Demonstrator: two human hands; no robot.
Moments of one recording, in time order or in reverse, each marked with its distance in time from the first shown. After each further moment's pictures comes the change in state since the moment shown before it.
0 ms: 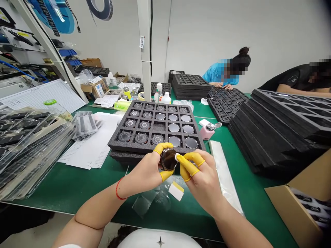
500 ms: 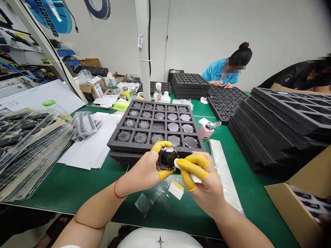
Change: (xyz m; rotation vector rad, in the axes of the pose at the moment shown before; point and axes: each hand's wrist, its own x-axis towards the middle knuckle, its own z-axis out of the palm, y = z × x) left_hand 0.001 0.001 -0.001 -0.095 -0.016 -0.015; right_hand 0.000 -0.011 -0.006 0.380 0.027 0.143
